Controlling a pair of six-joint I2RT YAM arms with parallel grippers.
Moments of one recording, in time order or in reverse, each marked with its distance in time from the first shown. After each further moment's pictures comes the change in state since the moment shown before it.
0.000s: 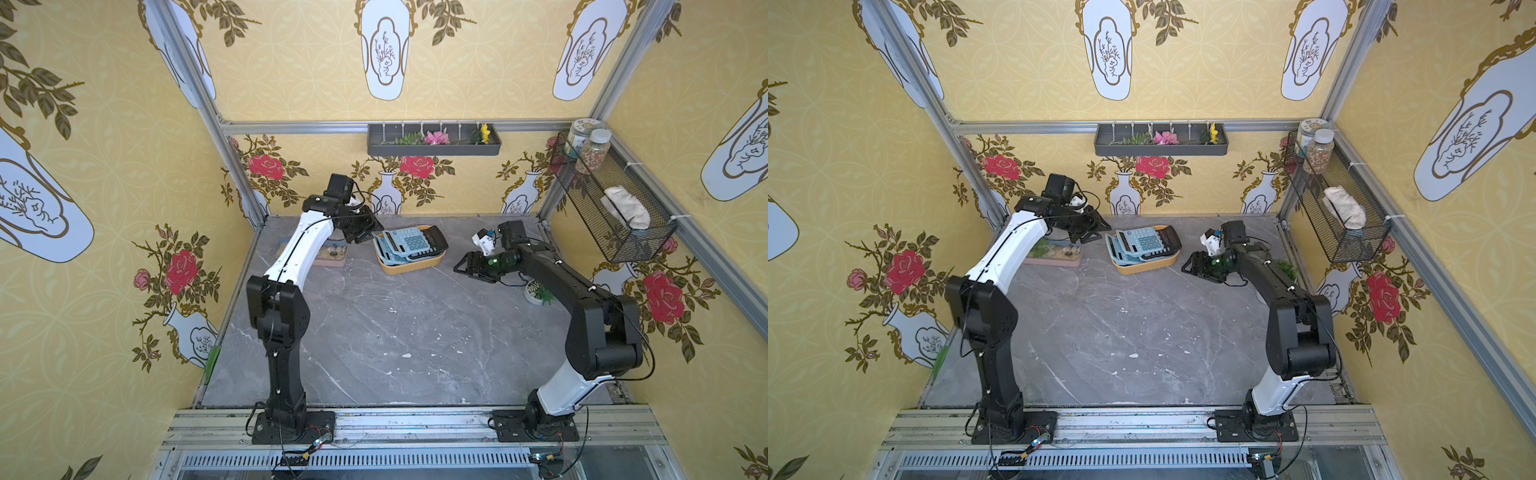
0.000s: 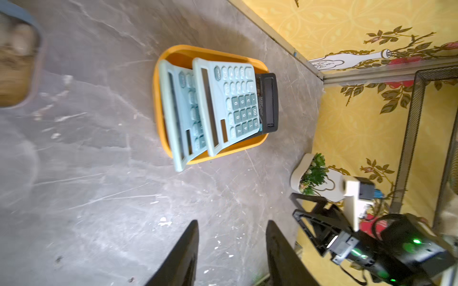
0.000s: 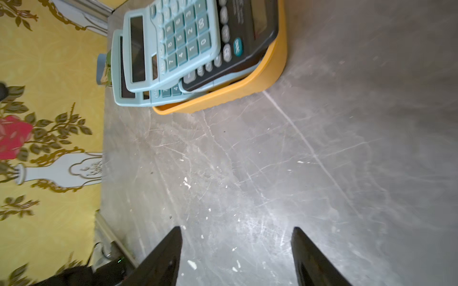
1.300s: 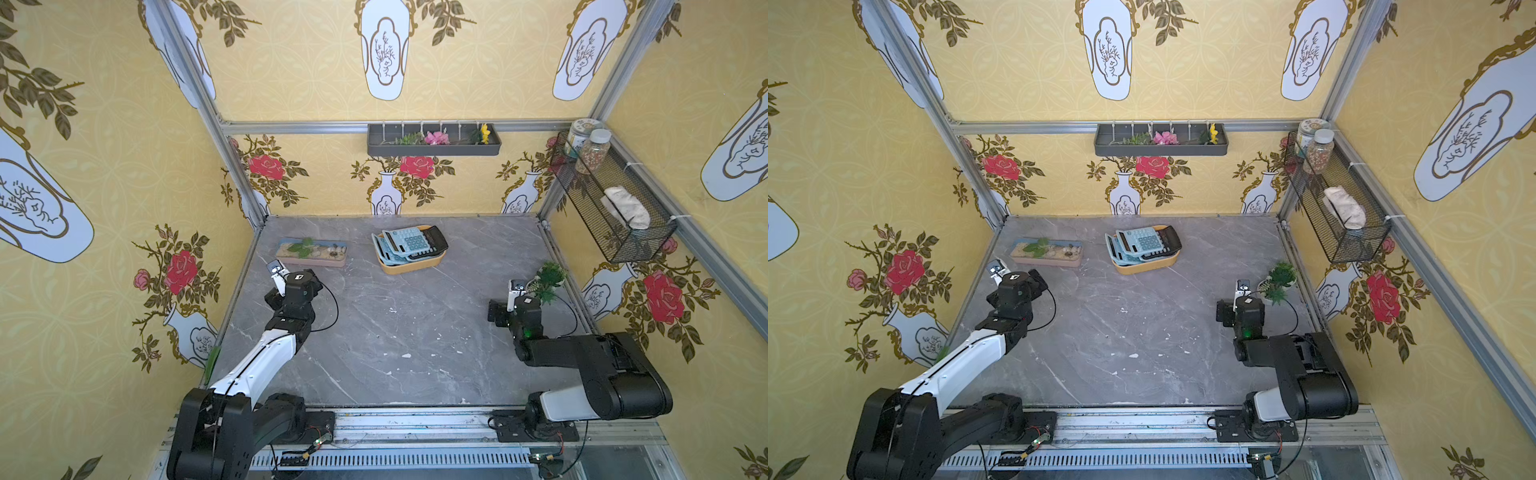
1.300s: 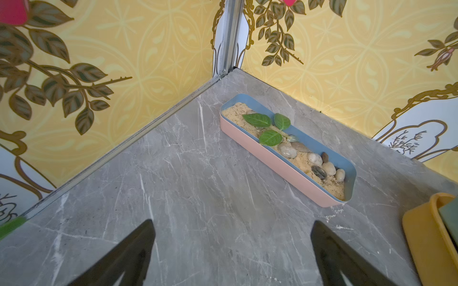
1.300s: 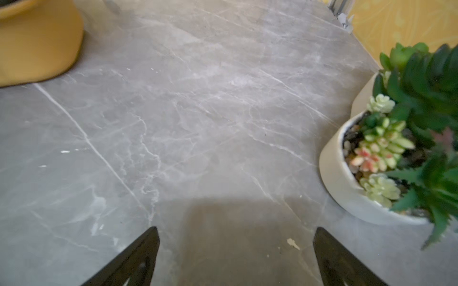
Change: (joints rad) left arm 0.106 -0.745 -1.327 1.018 -0.982 0.240; right arm -0.034 -0.173 -0.981 1.283 0.682 -0.209
